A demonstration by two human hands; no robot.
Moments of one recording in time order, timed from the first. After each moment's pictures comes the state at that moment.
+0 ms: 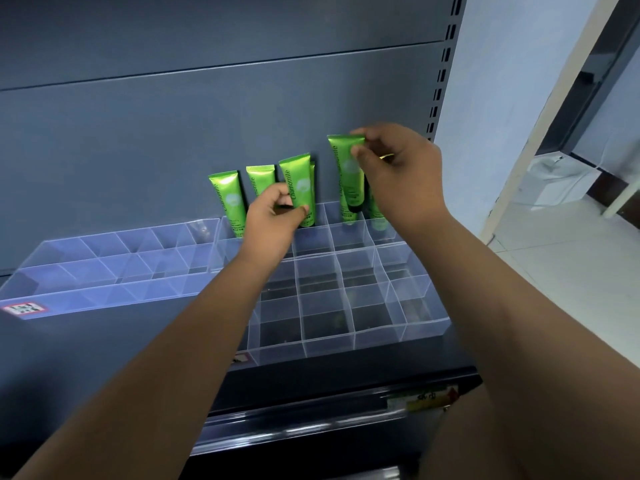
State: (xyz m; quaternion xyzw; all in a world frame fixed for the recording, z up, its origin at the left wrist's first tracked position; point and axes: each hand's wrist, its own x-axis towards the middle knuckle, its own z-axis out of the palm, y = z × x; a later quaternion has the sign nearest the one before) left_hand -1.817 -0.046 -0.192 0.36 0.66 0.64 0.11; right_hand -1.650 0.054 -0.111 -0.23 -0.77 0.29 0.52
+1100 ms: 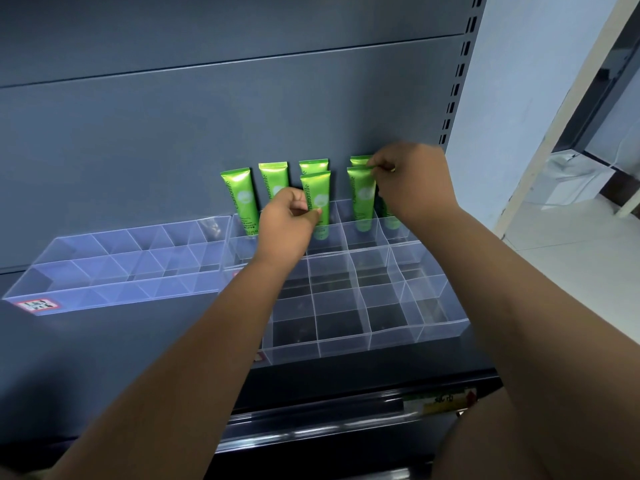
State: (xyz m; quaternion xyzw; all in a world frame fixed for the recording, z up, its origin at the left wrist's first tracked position) left_hand -1.814 -0.046 -0.195 0.35 0.72 0.59 0.09; right_hand -1.661 0.076 -0.125 -0.31 -0.86 0.16 0.38
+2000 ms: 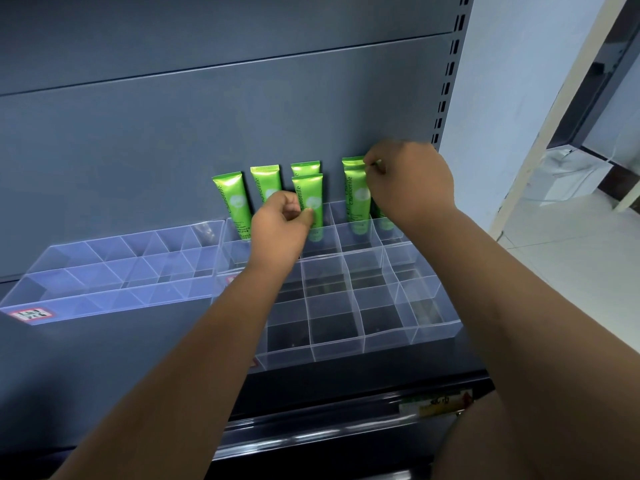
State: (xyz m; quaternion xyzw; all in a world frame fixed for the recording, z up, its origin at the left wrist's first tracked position) left_hand -1.807 -0.049 -0.193 0.34 0.74 0.58 0.06; right_hand -1.655 0.068 -0.115 -0.37 -0.87 0.07 0.33
